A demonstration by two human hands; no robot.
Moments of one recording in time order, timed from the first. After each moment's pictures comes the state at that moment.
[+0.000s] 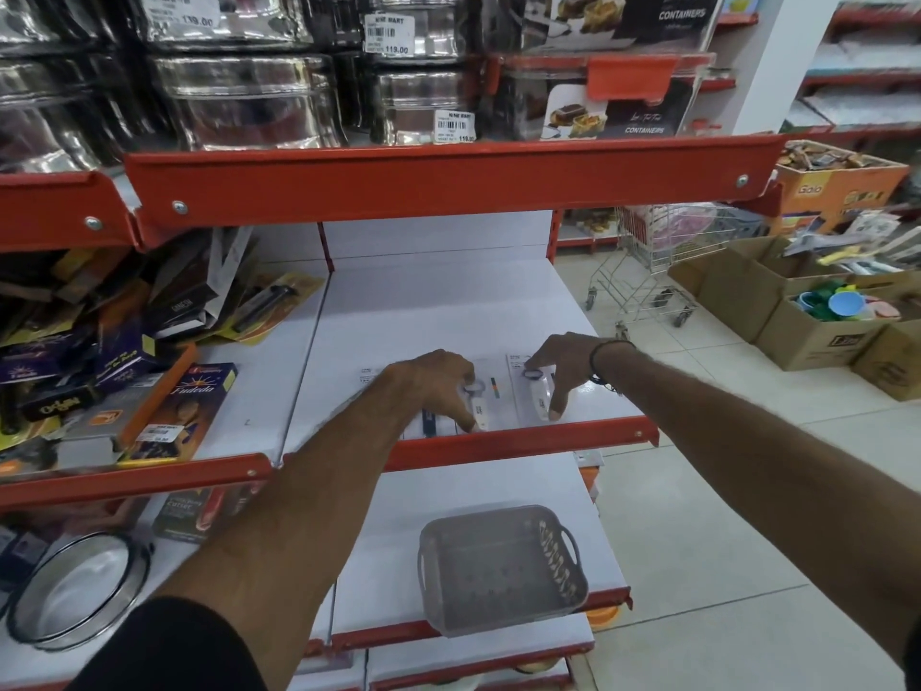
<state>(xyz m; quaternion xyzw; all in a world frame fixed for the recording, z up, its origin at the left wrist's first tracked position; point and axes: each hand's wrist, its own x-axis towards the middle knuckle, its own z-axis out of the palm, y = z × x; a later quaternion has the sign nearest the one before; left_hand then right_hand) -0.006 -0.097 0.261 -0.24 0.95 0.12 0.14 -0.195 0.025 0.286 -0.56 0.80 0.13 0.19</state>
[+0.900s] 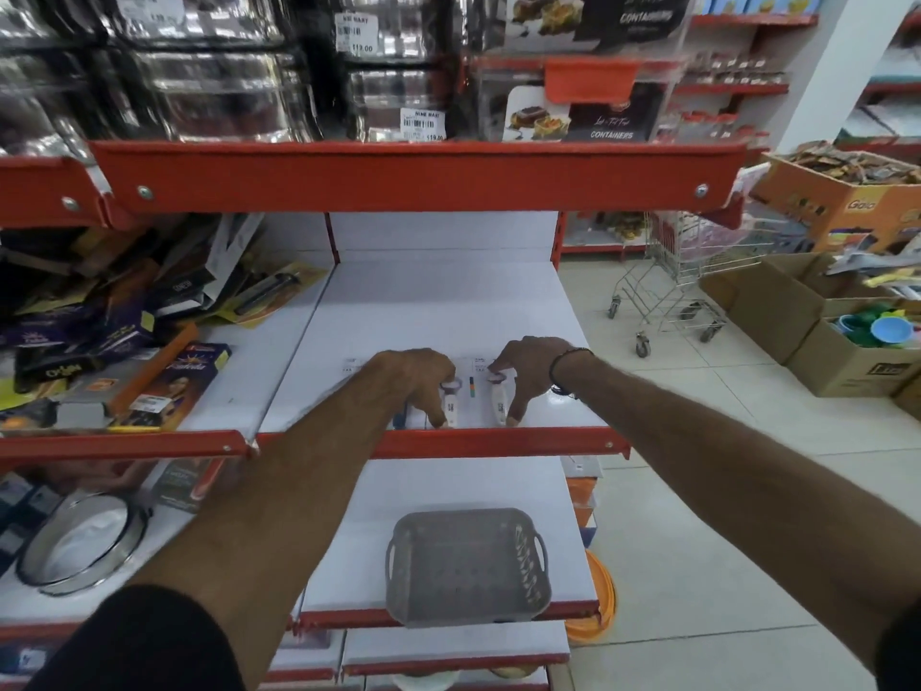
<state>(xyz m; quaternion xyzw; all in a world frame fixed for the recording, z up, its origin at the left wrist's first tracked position) -0.026 -0.085 0.262 -0.29 0.93 0.06 0.20 -0.181 0.033 0.292 -0.63 0.76 0.13 0.13</state>
